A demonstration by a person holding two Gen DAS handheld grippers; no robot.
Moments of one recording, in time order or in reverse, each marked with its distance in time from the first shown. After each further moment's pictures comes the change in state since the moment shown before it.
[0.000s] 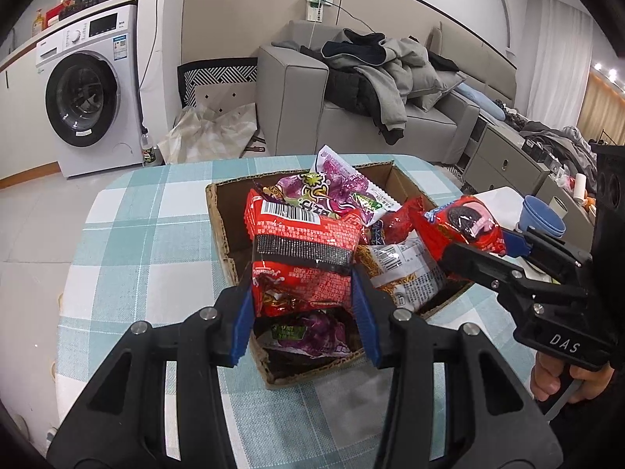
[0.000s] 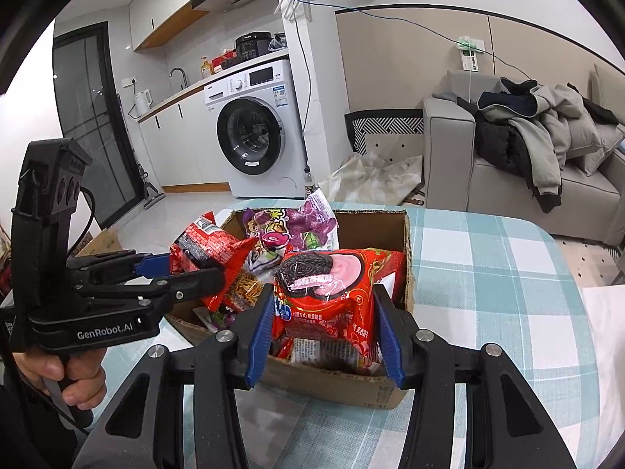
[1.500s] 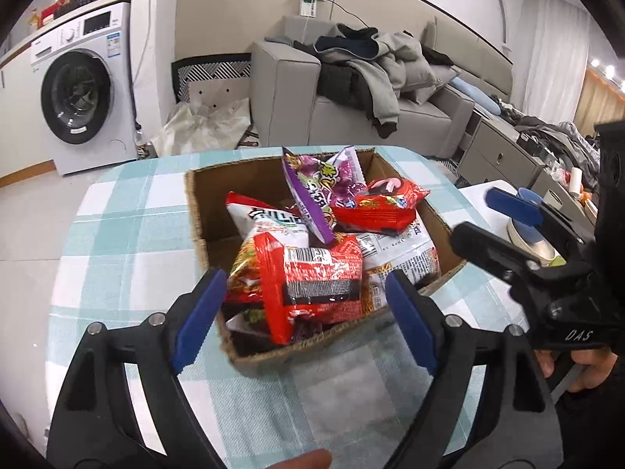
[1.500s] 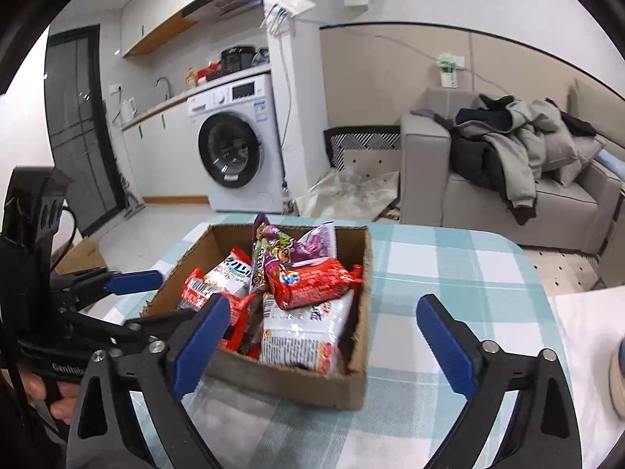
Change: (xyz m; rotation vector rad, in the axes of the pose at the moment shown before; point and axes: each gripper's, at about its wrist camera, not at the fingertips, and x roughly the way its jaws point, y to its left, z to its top) left arm 0.000 -0.012 -0.010 0.008 0.008 -0.006; right arm -0.027 -0.016 -0.002 0.002 -0.078 -0.094
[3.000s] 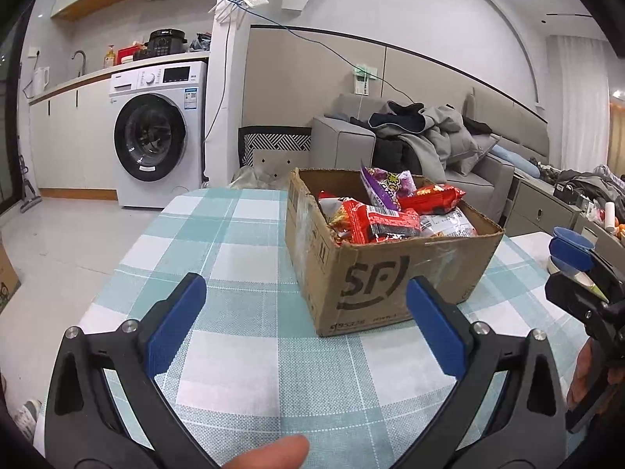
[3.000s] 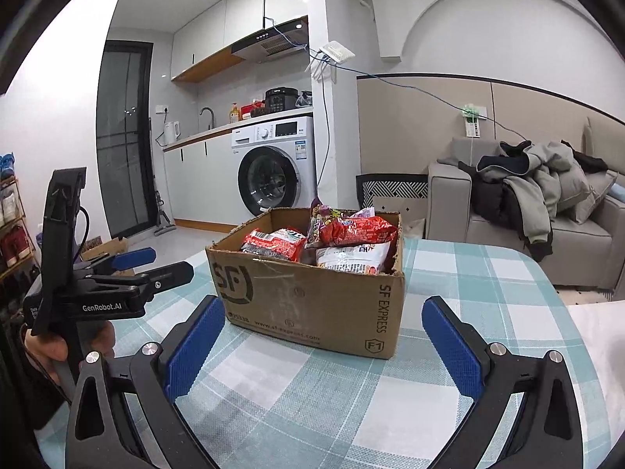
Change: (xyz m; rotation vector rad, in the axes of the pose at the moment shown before) left arm -0.064 0.024 -0.115 -0.063 -0.337 0.194; right arm -0.059 0.028 -0.103 -0.100 -0.199 0.101
